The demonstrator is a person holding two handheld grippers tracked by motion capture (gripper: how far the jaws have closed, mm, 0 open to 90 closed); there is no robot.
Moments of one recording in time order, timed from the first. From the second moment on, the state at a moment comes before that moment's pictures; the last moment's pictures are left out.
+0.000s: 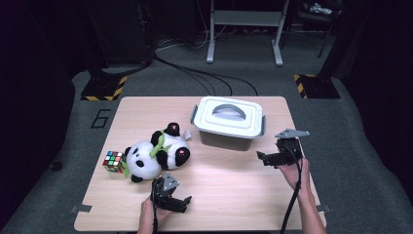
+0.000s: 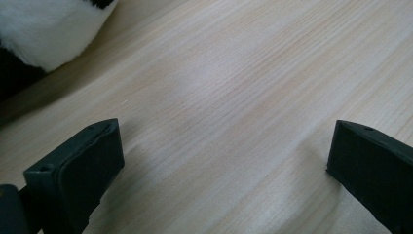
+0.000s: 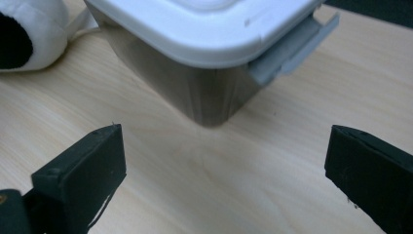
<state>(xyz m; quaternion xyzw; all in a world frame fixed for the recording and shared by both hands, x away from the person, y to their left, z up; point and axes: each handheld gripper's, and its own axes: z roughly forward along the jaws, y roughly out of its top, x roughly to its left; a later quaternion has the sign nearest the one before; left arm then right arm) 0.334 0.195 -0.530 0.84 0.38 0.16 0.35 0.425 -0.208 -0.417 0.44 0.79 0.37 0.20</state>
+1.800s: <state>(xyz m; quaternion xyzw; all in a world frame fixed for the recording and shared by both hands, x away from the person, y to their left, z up) 0.334 0.195 -0.531 0.84 0.38 0.16 0.35 0.557 -0.144 -0.386 0.37 0.84 0.37 0.14</state>
